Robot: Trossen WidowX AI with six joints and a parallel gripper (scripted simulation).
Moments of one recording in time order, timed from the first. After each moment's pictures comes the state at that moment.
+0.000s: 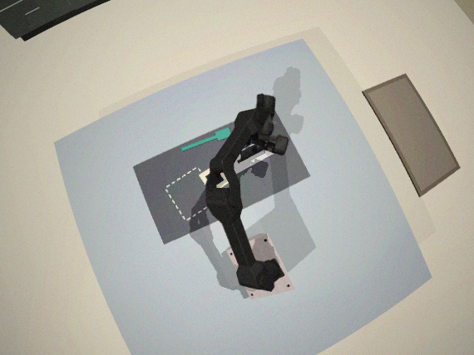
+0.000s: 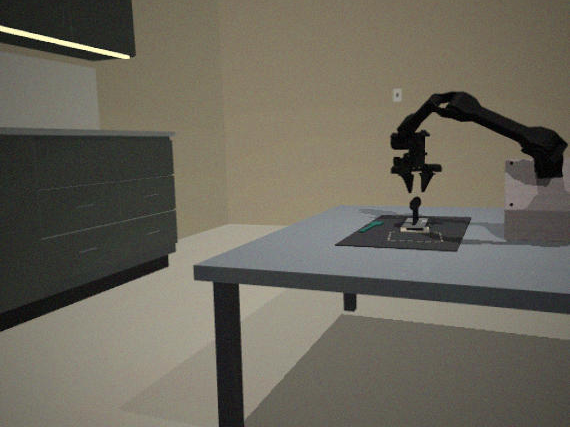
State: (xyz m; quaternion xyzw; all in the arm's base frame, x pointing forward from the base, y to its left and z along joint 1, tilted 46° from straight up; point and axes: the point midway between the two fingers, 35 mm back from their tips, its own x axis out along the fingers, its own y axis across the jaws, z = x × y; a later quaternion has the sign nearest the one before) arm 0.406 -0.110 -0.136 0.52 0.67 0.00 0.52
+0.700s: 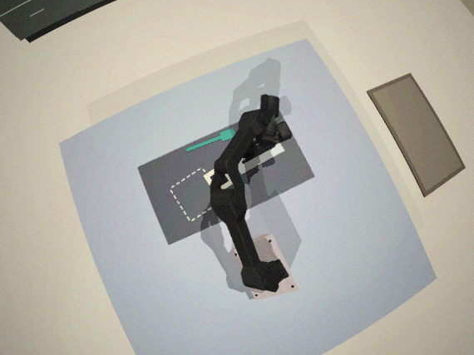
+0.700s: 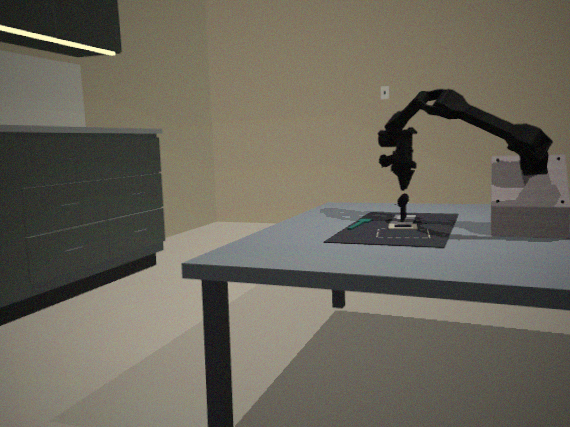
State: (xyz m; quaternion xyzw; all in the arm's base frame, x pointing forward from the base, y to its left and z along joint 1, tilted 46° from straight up) arm 0.407 -0.110 -0.136 0.30 0.63 0.24 0.67
